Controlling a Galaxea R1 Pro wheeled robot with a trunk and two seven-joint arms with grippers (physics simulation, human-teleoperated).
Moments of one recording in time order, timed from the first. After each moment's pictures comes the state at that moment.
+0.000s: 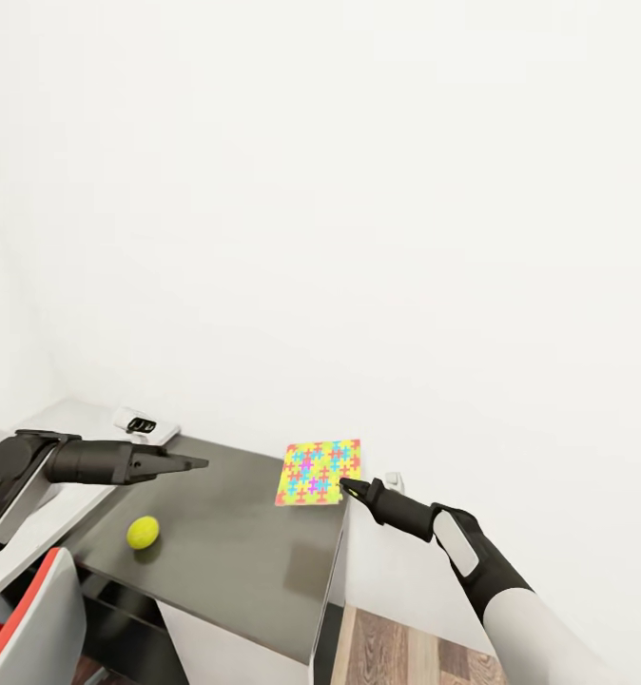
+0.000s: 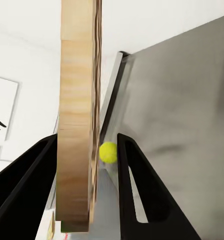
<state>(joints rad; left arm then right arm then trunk) -0.66 0.55 -0.17 -1.28 0.48 1.04 -1.53 -0.66 0.02 -0.02 -0.60 -0.67 0.66 0.71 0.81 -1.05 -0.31</state>
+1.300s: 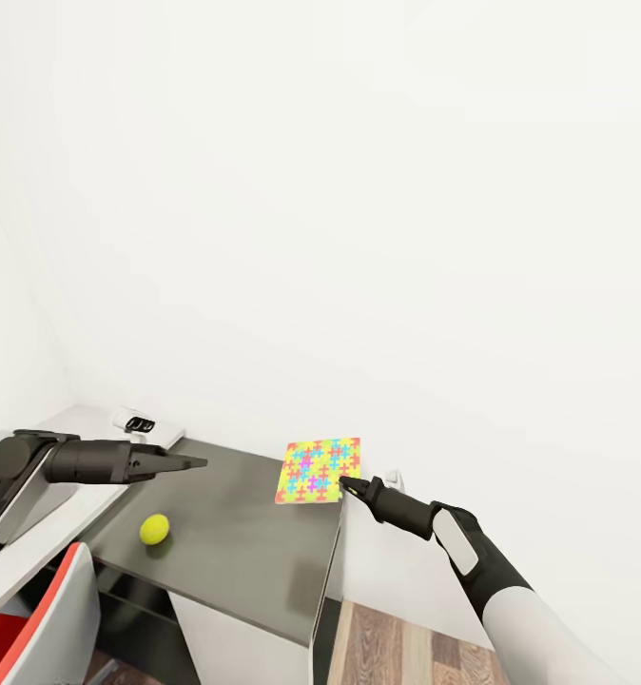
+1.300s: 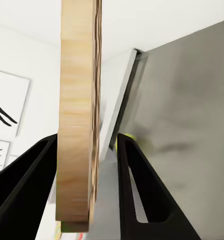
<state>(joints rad) -0.66 0.55 -0.16 -1.27 0.48 1.04 -1.53 -0.66 0.02 -0.02 -0.61 -0.67 0.66 0.70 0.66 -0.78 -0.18</state>
